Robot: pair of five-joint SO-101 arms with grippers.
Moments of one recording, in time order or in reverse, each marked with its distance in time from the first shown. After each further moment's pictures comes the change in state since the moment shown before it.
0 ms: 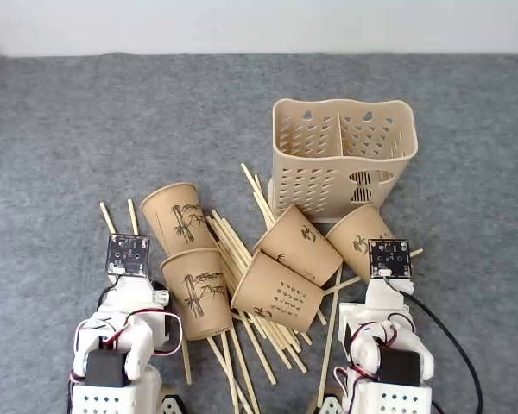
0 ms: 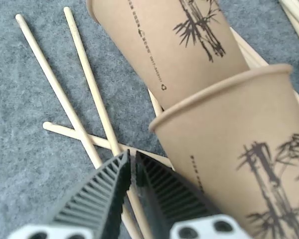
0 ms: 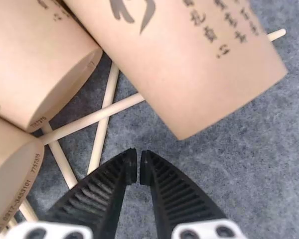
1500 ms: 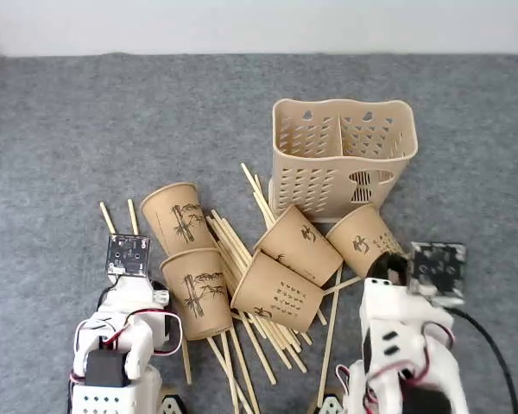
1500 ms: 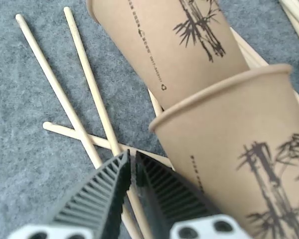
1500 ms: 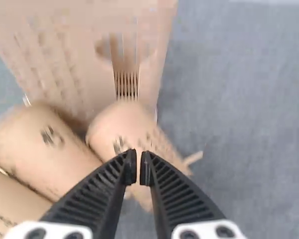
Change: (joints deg) left arm 0.0 0.0 0.0 0.0 0.0; right arm 2.1 -0.7 -31.8 1.6 0.0
